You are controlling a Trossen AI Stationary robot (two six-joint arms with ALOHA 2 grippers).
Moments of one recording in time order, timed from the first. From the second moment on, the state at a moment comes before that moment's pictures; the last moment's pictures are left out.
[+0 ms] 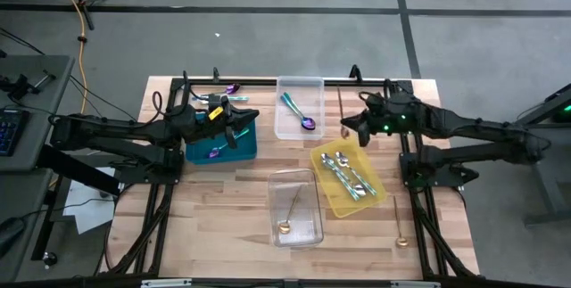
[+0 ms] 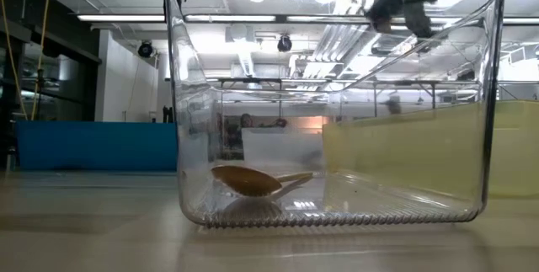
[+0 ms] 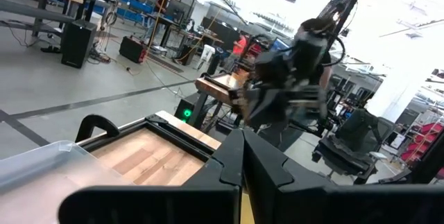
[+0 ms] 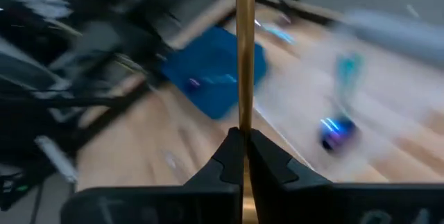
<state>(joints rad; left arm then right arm) 0.09 0.97 0.56 0.52 -0.23 -0.41 -0.20 0.83 0.77 -0.33 0.03 0.56</state>
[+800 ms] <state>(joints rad) 0.09 0.97 0.56 0.52 -0.23 -0.41 -0.07 0.88 0.77 -0.09 0.10 0.49</state>
